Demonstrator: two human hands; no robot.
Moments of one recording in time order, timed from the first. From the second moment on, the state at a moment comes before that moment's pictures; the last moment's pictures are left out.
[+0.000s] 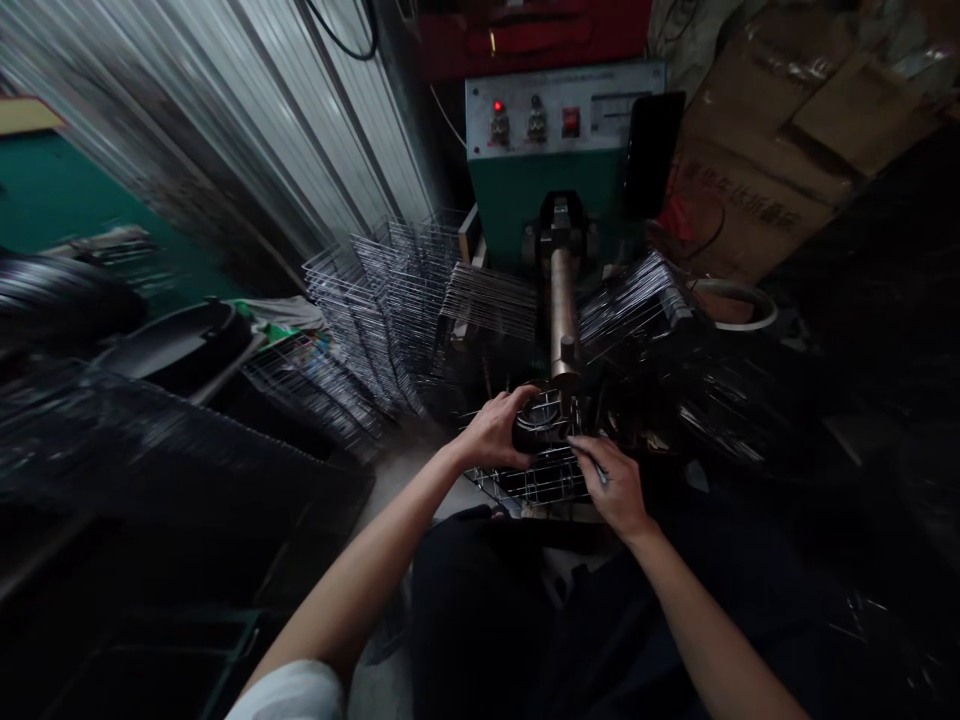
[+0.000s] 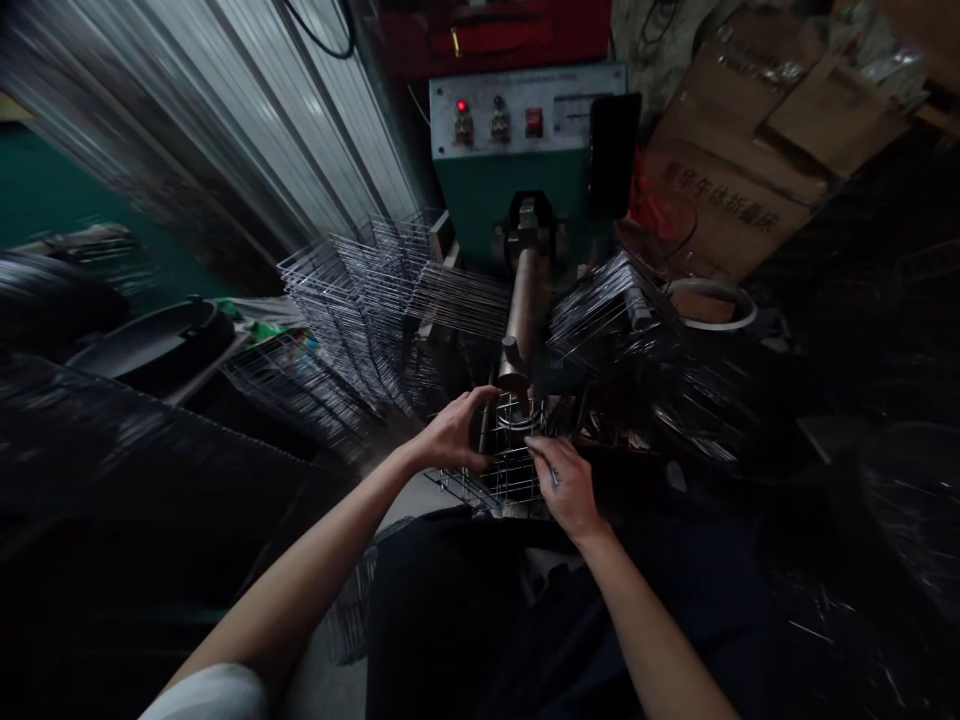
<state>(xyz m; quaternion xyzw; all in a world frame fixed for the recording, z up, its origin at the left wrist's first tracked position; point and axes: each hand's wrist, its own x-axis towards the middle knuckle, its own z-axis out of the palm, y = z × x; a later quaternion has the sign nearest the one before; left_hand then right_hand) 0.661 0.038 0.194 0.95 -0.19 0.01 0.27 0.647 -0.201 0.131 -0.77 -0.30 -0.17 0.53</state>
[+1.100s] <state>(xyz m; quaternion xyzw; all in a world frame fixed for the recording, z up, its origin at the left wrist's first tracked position) 0.705 0.055 0.187 0.94 -0.19 0.02 0.30 0.695 -0.200 0.114 -0.80 -0.25 -0.15 0.52</state>
